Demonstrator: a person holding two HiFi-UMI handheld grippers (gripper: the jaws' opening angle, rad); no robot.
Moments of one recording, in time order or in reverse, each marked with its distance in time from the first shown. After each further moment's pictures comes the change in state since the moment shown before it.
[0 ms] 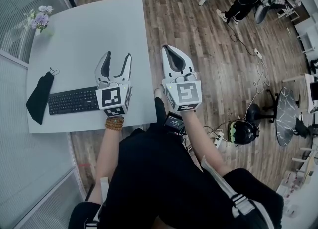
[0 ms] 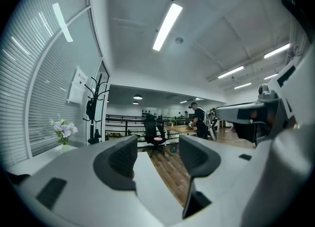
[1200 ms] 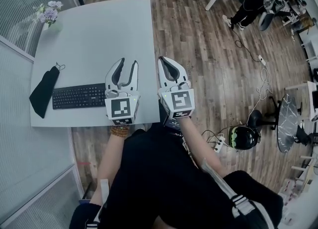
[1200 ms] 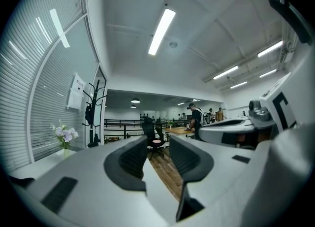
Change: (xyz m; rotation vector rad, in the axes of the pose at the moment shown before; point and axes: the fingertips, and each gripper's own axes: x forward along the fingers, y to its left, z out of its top) left arm -0.041 -0.024 0.006 0.043 -0.037 -0.026; right arm -0.012 0.049 -0.032 0.039 0.037 0.067
